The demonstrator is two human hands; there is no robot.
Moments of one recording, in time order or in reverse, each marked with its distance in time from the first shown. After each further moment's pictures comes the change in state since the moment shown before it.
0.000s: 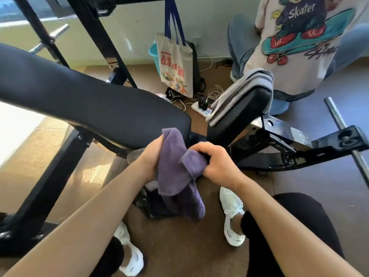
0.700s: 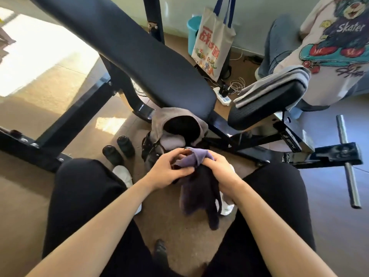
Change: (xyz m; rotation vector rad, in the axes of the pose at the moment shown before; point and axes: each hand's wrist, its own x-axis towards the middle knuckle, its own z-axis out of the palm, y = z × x) left_hand -0.110 -0.154 -0.113 0.475 -0.166 0.602; right_hand -0.096 -0.057 0.108 0.492 -0.111 0.605
